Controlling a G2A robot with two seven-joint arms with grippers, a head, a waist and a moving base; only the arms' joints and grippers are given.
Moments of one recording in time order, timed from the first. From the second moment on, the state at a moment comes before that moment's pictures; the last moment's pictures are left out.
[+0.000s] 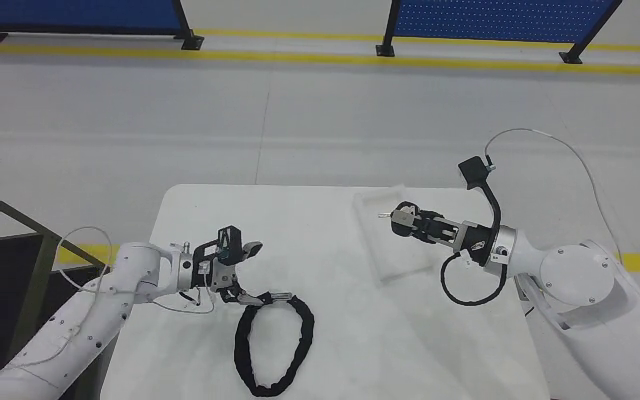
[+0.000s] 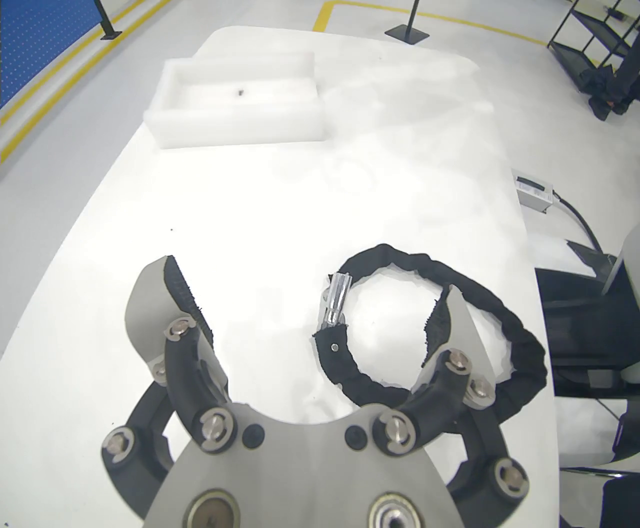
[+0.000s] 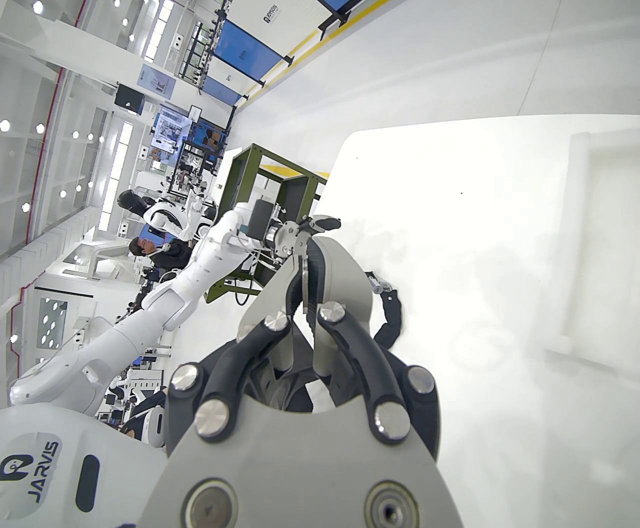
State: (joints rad) left arm 0.71 -0.84 -0.60 -1.24 1.19 -1.01 0.27; right arm -1.26 -0.68 1.46 -2.04 0.32 0.08 0.70
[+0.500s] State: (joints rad) left arm 0.70 -0.95 -0.45 -1.06 1.58 -0.84 0.57; right arm -1.26 -0.68 1.46 -2.04 0.32 0.08 0.70
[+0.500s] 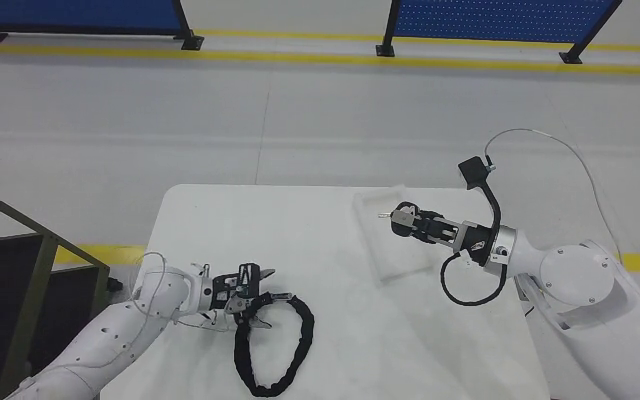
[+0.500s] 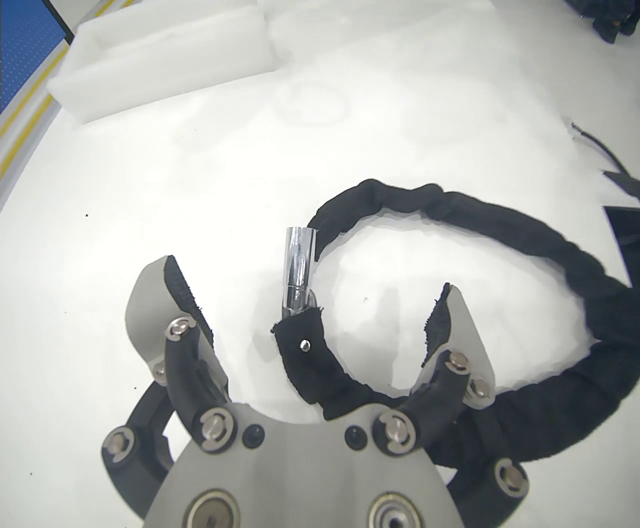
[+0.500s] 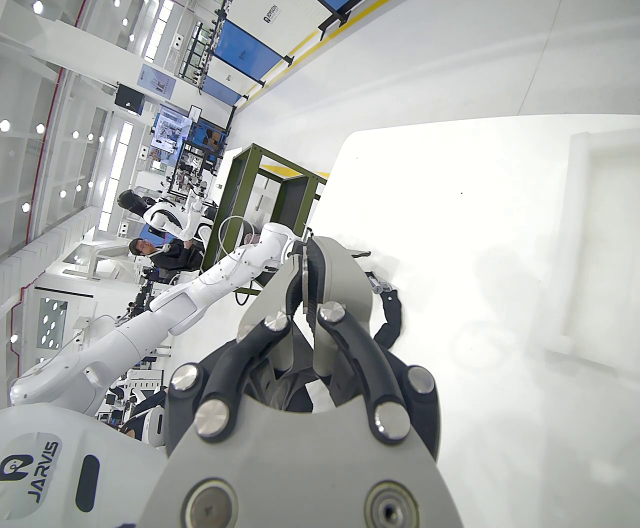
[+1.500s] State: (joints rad) left arm 0.64 -1.05 -0.40 -0.89 1.73 -0.83 0.66; right arm -1.26 -0.68 1.46 -2.04 0.32 0.08 0.70
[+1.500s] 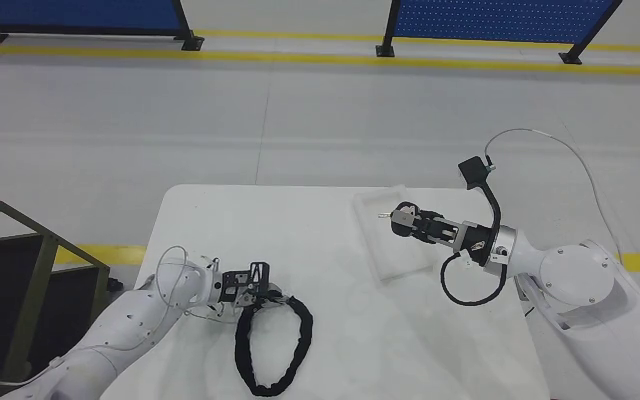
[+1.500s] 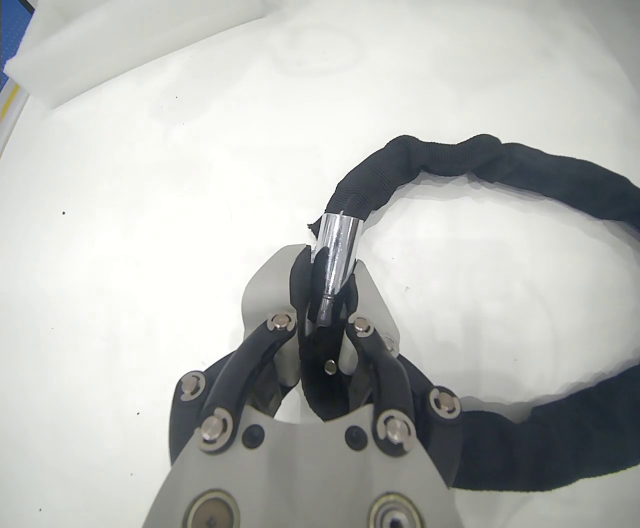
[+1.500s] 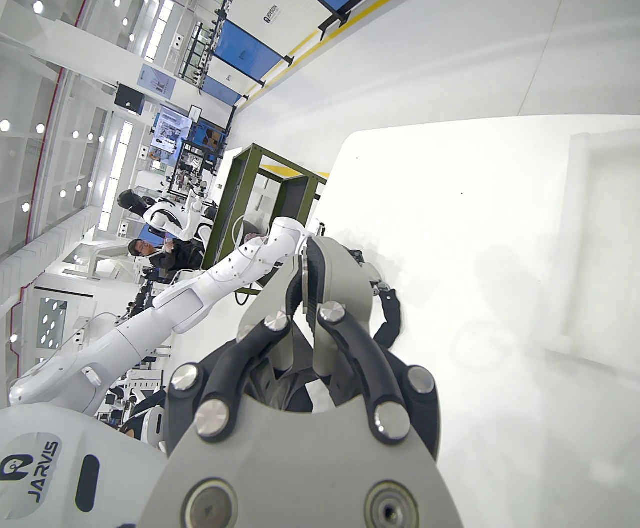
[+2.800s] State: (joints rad) left arm 0.73 -1.01 -0.68 -1.45 1.39 -0.89 0.62; right arm -1.17 -0.67 1.51 -2.35 0.14 0.21 0.98
